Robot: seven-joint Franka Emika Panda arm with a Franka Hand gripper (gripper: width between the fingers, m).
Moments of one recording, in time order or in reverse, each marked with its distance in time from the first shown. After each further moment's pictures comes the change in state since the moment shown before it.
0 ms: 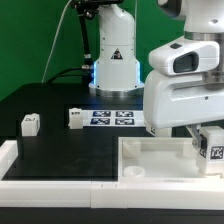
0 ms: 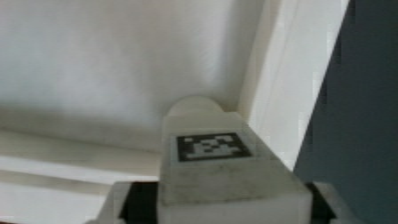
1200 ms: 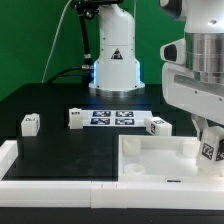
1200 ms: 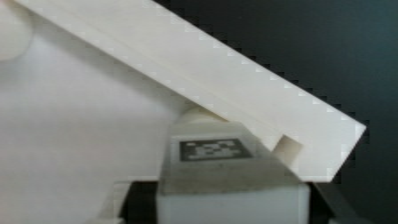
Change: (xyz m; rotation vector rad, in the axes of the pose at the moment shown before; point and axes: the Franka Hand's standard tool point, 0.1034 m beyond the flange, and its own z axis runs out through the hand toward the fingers) arm 0.001 -0.006 0.002 0.029 -0.005 1.391
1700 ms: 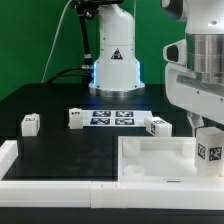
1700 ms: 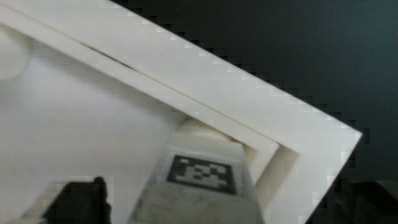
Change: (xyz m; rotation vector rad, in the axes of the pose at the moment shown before) arm -0.001 0.000 0.000 -0.002 0.000 -0.317
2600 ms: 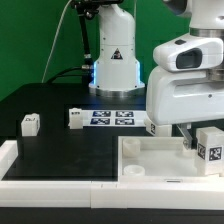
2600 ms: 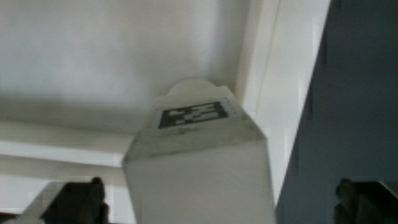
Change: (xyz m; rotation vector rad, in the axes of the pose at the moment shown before) arm 0.007 -0.001 -0.005 -0.044 0.011 -1.087
